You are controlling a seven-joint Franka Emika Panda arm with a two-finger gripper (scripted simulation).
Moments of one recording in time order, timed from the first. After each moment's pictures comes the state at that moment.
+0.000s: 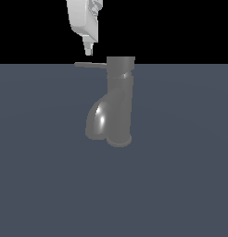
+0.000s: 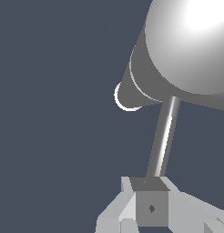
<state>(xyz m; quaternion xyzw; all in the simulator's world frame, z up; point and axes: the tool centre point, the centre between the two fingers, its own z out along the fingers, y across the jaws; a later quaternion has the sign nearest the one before) 0.036 0.081 0.320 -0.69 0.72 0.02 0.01</state>
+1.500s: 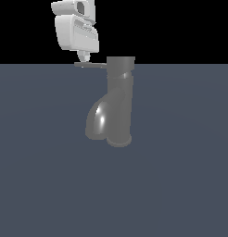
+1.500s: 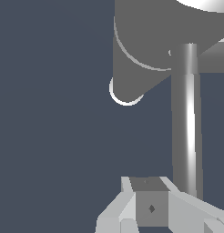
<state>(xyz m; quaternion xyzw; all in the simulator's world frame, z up) 0.043 0.098 0.285 -0.61 0.79 0.00 0.00</state>
